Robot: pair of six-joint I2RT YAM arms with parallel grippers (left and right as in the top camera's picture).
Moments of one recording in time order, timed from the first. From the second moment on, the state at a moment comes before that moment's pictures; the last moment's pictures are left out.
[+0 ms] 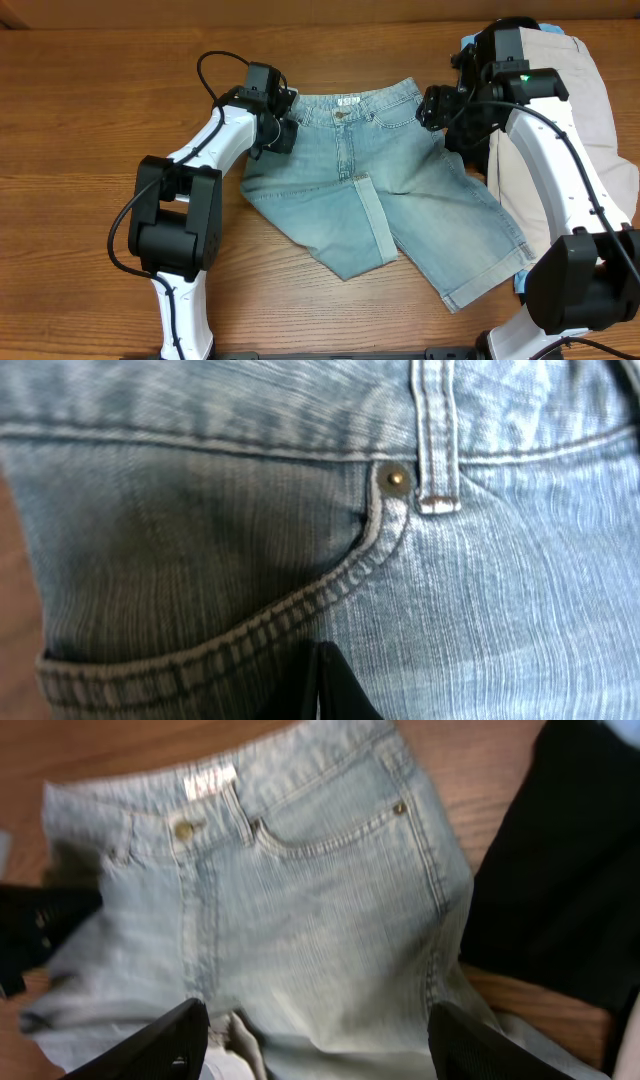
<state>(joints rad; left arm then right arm) -0.25 2.16 1.53 -0.56 0.13 0.02 0.08 1.80 1.58 -0.96 -0.25 0.23</state>
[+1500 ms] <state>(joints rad) -0.10 2.28 2.50 -1.21 0.13 -0.05 0.44 2.02 1.48 -0.80 -0.31 0.21</state>
